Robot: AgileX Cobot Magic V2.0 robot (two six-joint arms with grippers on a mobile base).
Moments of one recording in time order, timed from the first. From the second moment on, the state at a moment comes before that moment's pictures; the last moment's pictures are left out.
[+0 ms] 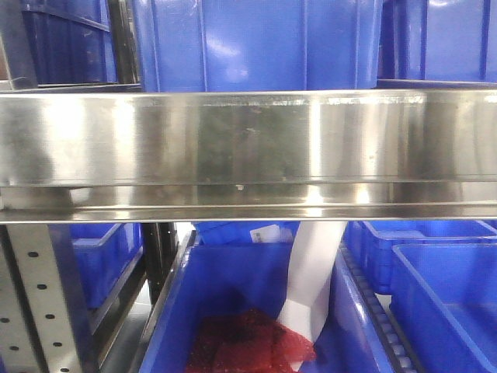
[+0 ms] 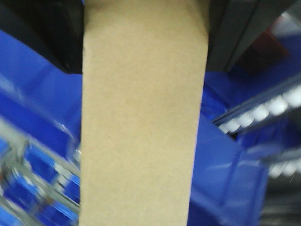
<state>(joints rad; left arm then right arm) -0.10 -0.01 0.03 -0.08 0.12 0.05 0.38 0.91 -1.12 -0.10 0.58 -0.43</state>
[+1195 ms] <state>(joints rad) -0.10 -0.01 0.03 -0.08 0.12 0.05 0.58 1.45 -1.20 -0.28 0.40 -0.79</state>
